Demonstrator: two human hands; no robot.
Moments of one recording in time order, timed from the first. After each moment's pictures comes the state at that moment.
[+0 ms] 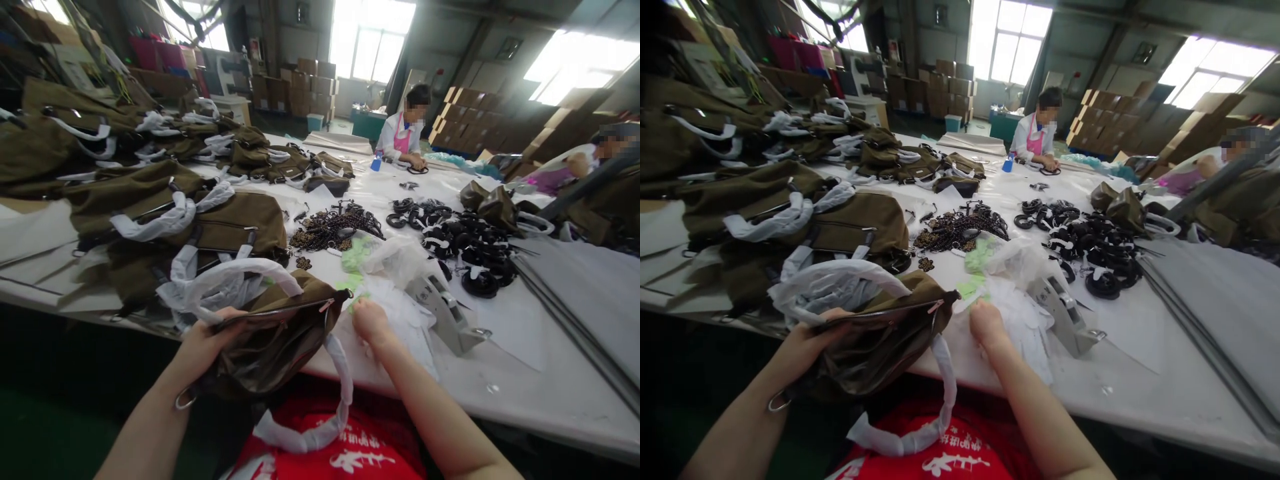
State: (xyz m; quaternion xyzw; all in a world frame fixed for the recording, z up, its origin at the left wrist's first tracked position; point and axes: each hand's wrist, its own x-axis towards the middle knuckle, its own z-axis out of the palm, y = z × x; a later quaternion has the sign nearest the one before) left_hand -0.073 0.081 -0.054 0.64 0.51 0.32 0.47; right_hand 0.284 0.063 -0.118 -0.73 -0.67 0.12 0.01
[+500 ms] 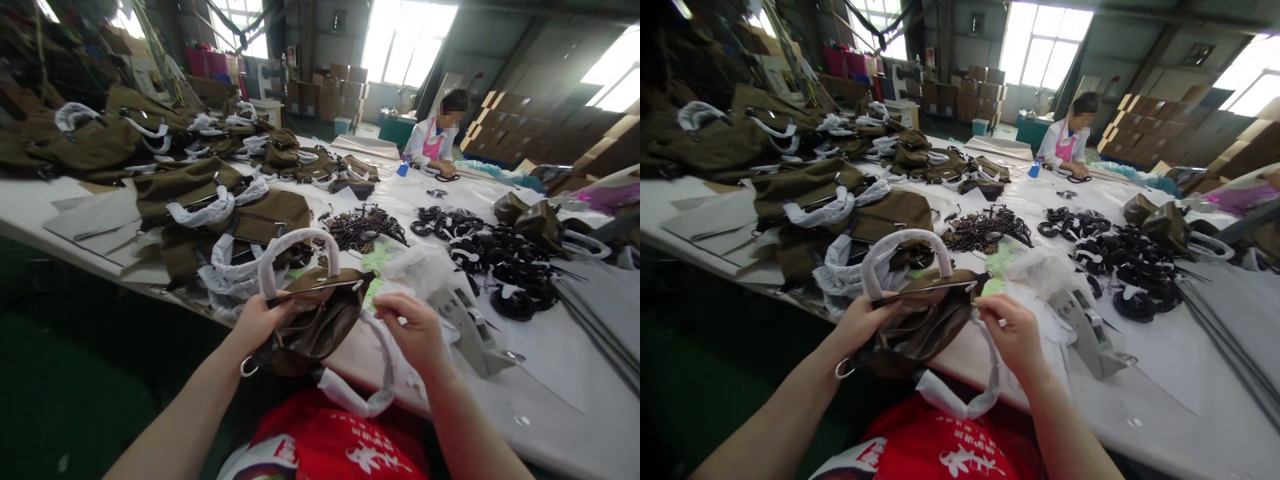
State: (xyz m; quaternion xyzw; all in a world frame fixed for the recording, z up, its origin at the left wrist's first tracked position) left_hand -0.026 0.074 -0.029 0.57 0.54 0.37 0.50; right_hand 0.268 0.018 -0.010 -0.54 -0.70 0.14 0.44
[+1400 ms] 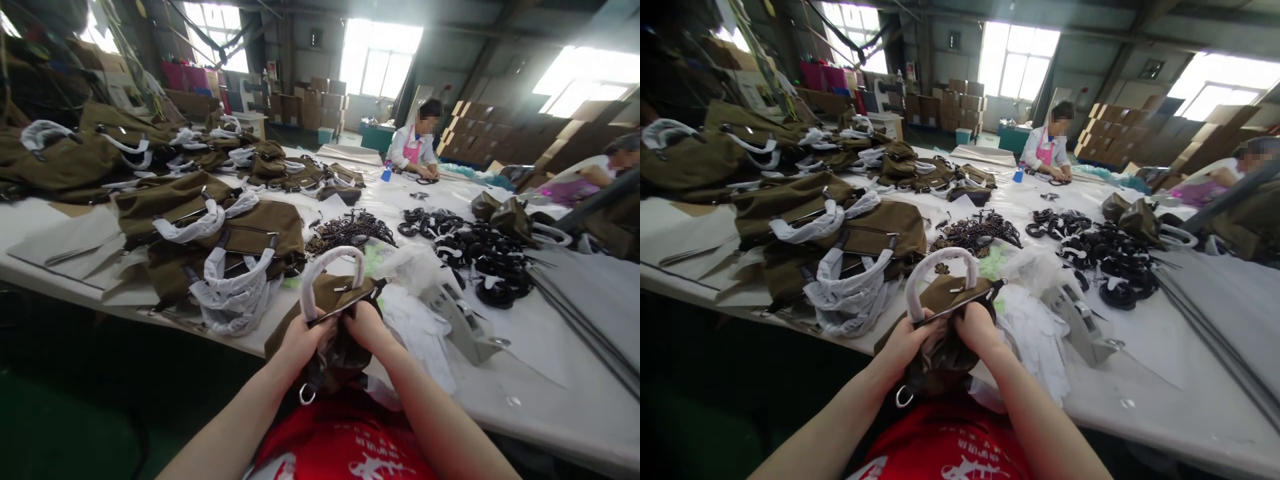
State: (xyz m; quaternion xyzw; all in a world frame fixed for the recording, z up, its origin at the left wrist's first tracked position) left_hand 0.047 0.050 -0.053 0.45 0.46 0.41 0.64; right_hand 0.213 0.058 -0.051 -0.65 -0.70 0.22 0.19
